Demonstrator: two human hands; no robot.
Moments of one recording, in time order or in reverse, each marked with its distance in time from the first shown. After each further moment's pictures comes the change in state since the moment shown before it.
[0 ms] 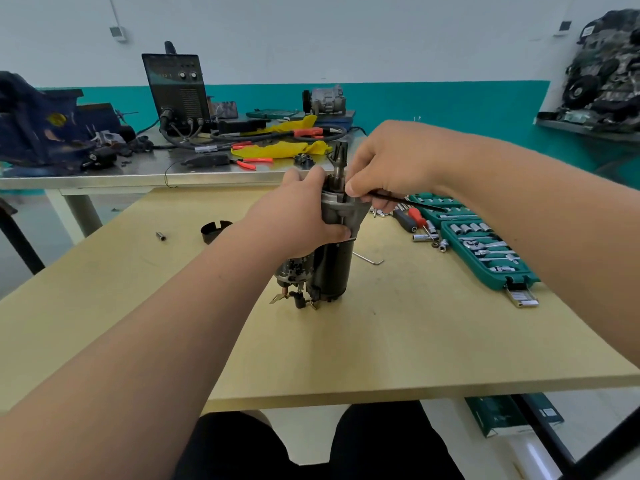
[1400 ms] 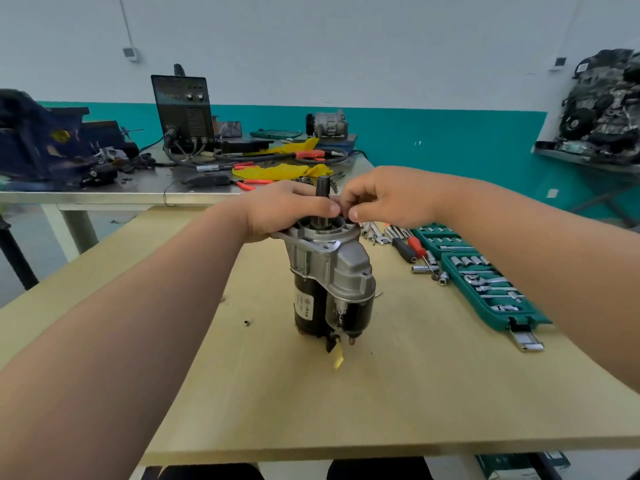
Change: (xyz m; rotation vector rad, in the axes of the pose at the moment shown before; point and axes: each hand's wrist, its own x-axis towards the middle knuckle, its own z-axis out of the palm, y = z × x) left_hand 0.045 -0.021 -0.034 -0.708 -0.366 0.022; right_hand 0.045 0.039 -0.005 -0.218 -0.115 -0.322
